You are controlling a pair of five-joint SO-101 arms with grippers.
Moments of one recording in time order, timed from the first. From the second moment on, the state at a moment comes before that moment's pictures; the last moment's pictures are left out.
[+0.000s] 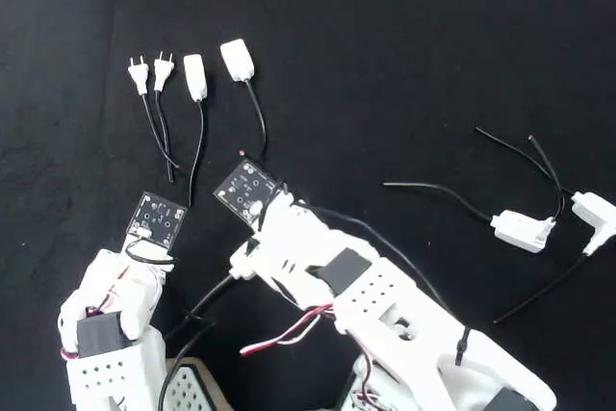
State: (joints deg) left arm -18.0 -104.1 95.3 73.4 -36.7; right arm -42.7 -41.3 69.1 35.4 7.6
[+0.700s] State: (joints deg) left arm -18.0 -104.1 95.3 73.4 -36.7; right arm -42.3 -41.3 68.1 36.8 7.9
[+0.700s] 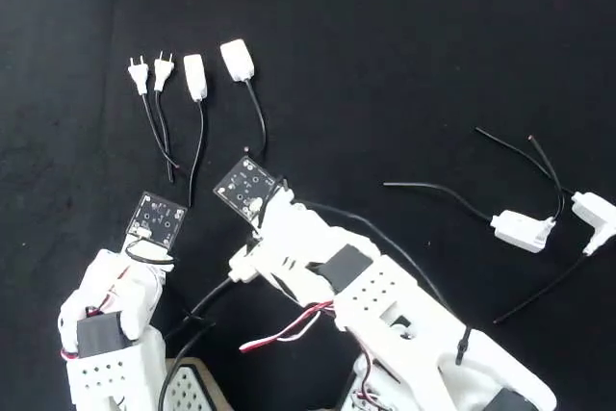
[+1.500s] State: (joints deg) left arm -18.0 -104.1 95.3 73.4 -36.7; right arm -38.5 -42.1 73.2 34.1 9.0
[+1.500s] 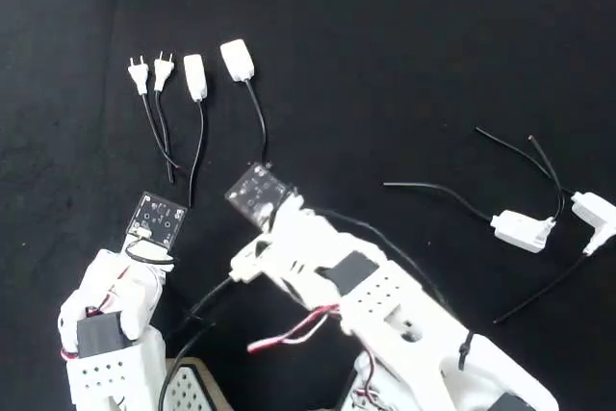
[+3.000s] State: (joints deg) left arm -18.0 -104.1 85.2 73.9 -26.2; right arm 36.3 -42.2 75.3 19.6 41.5
